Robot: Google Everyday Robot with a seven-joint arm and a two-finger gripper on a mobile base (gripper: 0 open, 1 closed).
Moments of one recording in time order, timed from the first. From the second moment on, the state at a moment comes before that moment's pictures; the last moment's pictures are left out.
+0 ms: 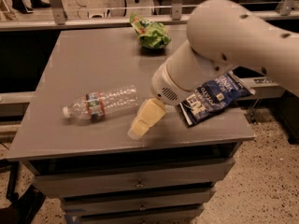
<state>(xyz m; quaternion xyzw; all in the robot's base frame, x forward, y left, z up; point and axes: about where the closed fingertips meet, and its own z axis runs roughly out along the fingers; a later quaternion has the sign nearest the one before) 0.486 0.014 0.852 -0.57 0.77 0.16 0.24</state>
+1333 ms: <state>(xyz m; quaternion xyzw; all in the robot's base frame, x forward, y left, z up) 0.494 -0.128 0.844 -0.39 0.80 0.13 0.44</state>
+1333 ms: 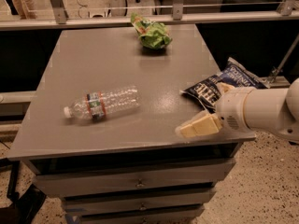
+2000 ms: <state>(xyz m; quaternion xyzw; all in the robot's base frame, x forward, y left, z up) 0.494 -0.125 0.868 -0.41 0.75 0.20 0.47</state>
